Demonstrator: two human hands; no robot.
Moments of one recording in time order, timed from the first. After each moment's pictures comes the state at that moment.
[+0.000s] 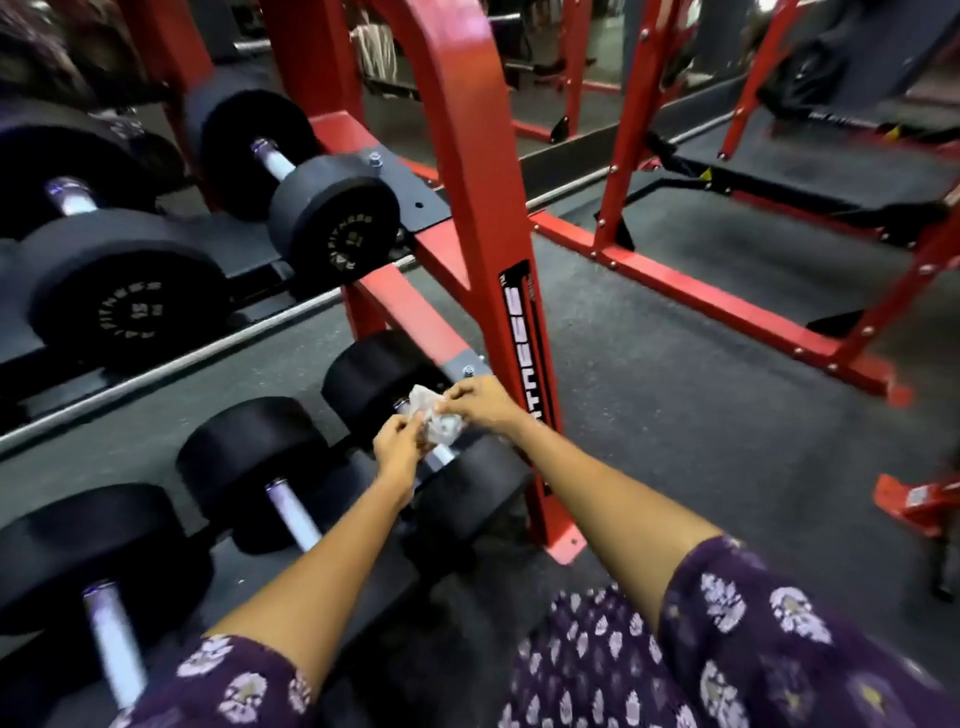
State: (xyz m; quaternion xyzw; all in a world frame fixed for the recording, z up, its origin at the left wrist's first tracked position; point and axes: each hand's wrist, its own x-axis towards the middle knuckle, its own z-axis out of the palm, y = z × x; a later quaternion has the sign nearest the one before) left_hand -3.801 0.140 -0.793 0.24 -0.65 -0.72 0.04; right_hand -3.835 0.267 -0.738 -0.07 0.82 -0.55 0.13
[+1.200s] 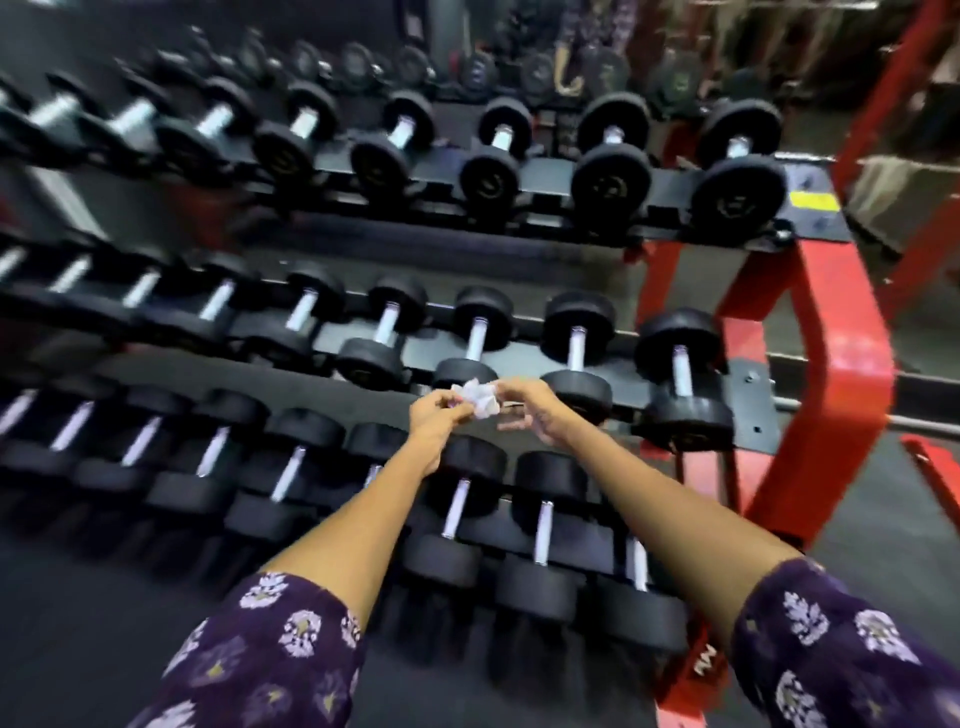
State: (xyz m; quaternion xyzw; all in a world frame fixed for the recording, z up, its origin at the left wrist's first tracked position) left_hand -3.552 -0.034 -0.348 0.43 -0.52 -0.67 0.31; right_hand -3.674 0.042 -0.312 -0.25 0.64 -0.53 0.50
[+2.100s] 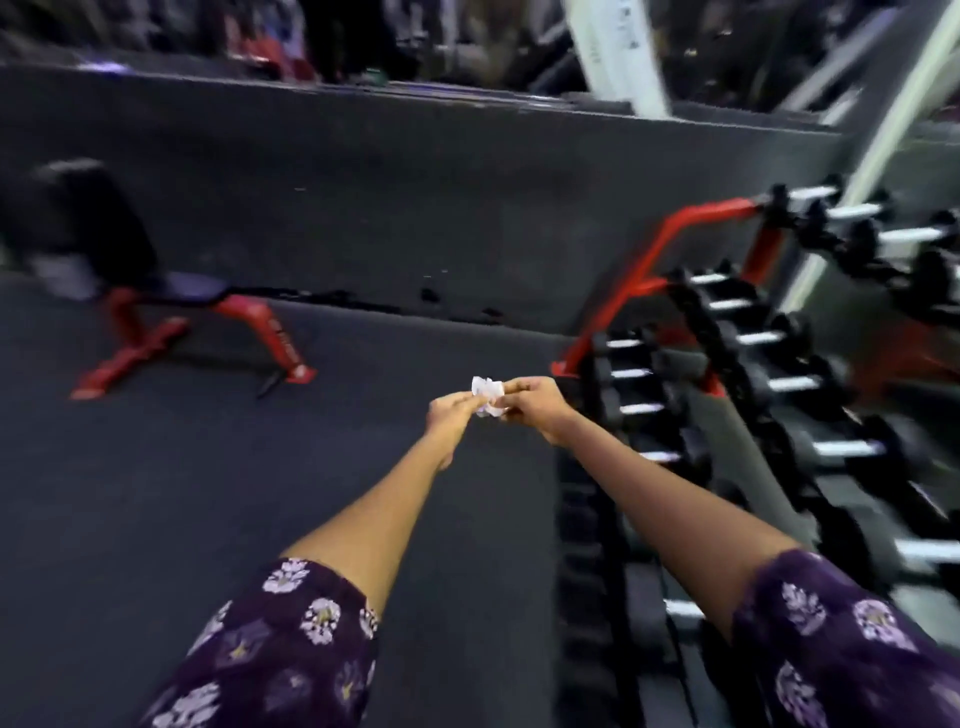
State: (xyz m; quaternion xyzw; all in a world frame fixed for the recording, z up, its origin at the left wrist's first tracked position) left_hand -3.057 -0.040 -0.290 0.70 -0.15 -0.26 0.65; right_hand -3.136 -0.144 -0.262 -0.71 0.29 -0.14 0.63
